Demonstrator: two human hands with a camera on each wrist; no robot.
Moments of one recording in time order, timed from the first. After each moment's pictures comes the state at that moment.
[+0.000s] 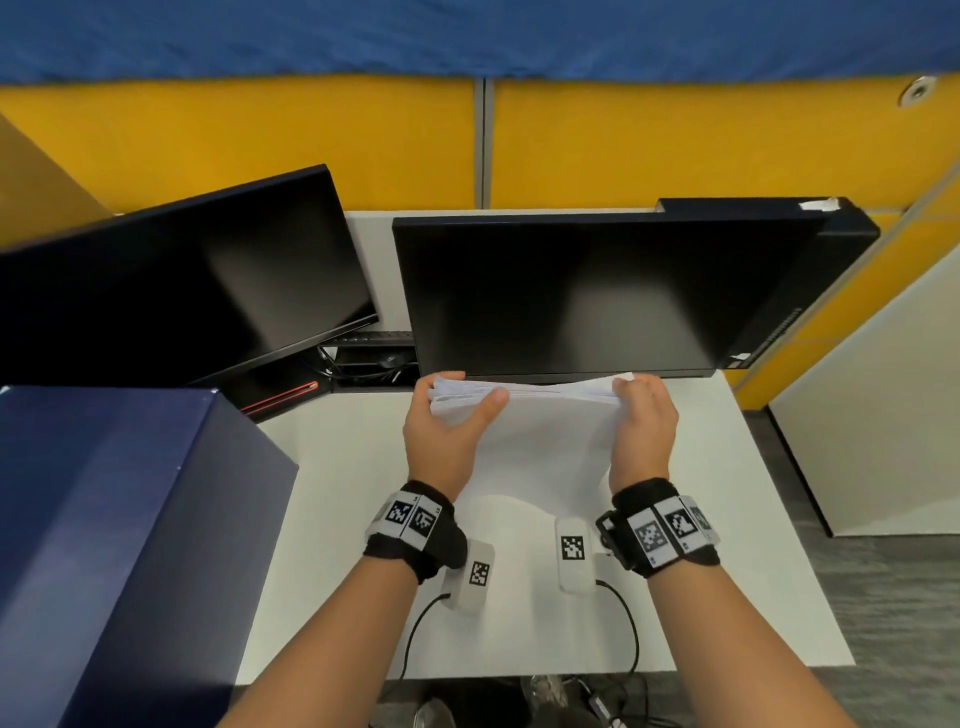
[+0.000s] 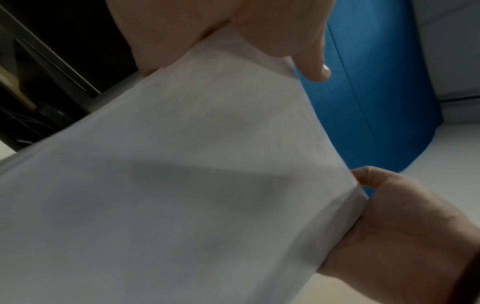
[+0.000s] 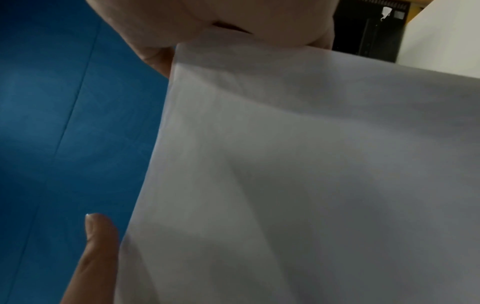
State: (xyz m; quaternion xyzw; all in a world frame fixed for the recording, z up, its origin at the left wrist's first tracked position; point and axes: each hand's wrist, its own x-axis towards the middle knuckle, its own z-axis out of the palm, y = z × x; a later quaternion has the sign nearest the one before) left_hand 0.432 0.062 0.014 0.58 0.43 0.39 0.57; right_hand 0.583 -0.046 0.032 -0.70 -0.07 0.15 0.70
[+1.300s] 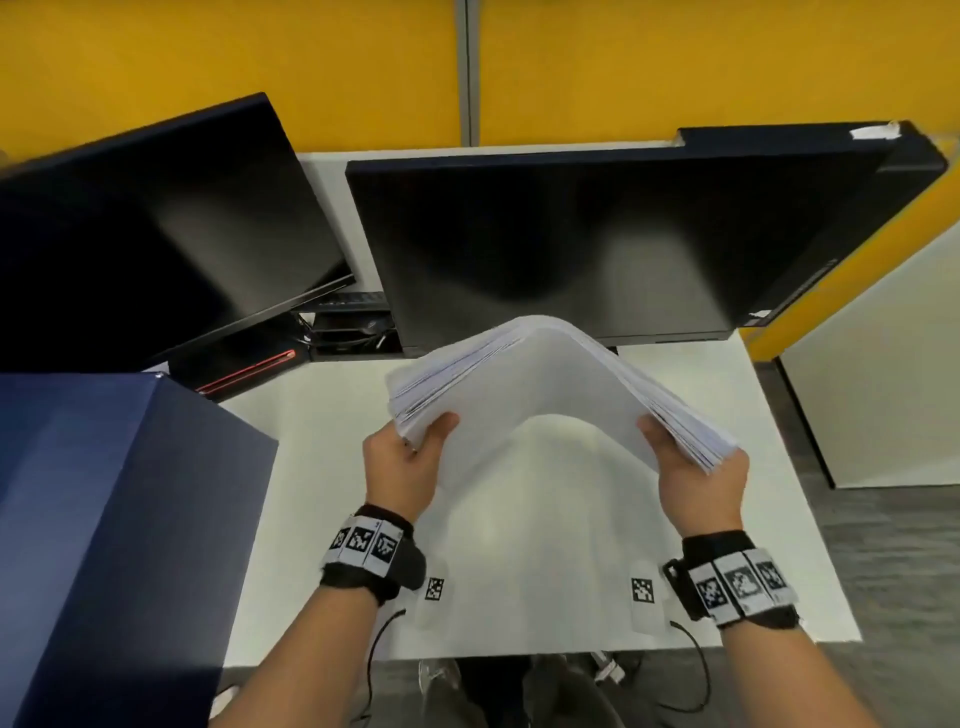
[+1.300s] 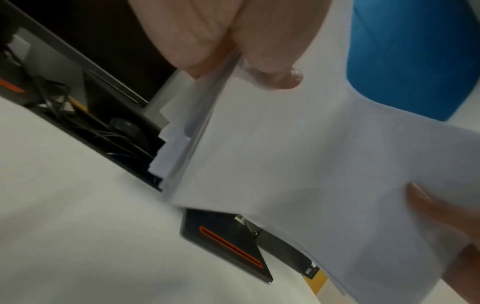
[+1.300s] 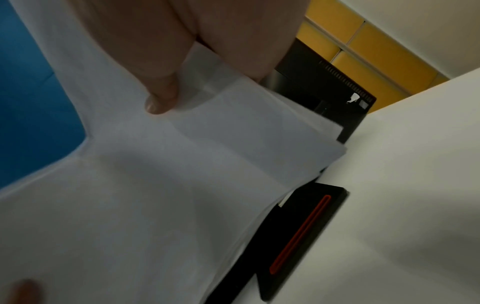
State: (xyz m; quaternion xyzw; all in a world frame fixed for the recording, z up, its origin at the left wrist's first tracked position) left_hand 0.411 0.071 -0.049 0.69 0.46 0.35 0.44; right_hand 0.619 -0.119 -0.029 -0.74 -0.20 0.14 0.63
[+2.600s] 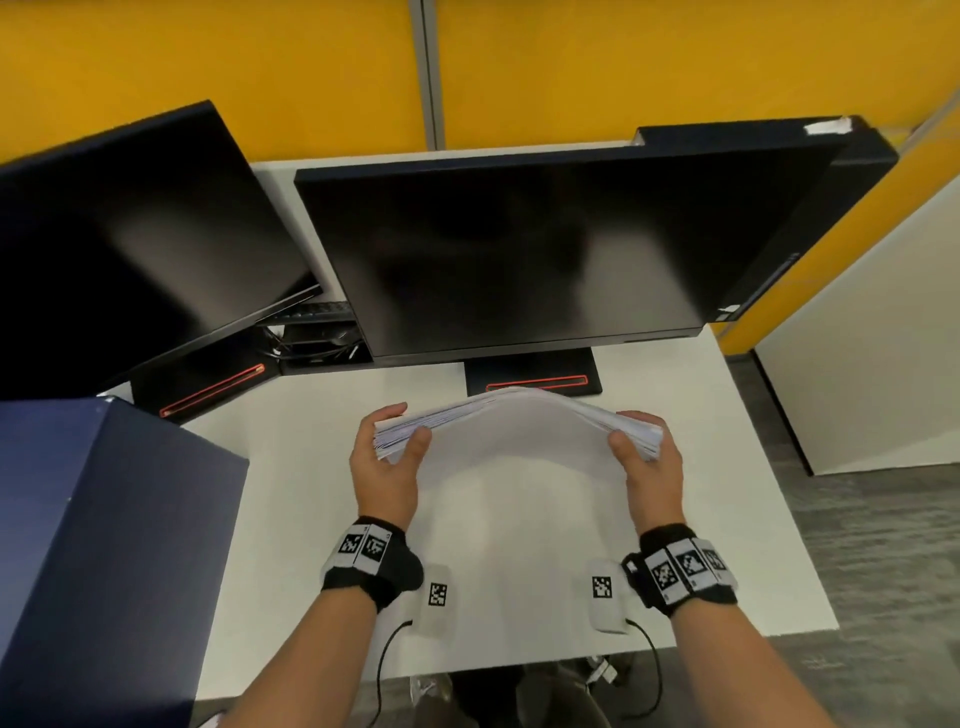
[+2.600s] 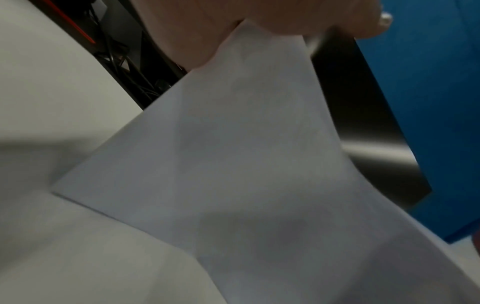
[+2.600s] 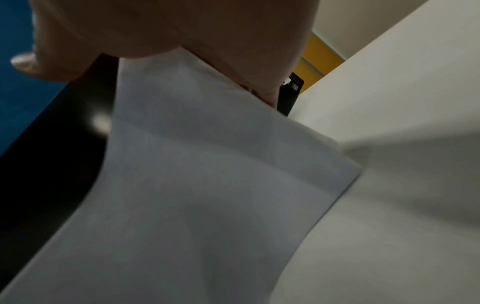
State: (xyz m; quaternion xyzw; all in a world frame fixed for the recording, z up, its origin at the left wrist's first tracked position) left_hand 0.424 0.067 -0.076 0.56 0.46 0.39 0.57; right_hand 0.625 -0.114 -0.070 -0.74 -0.12 0.21 0.63
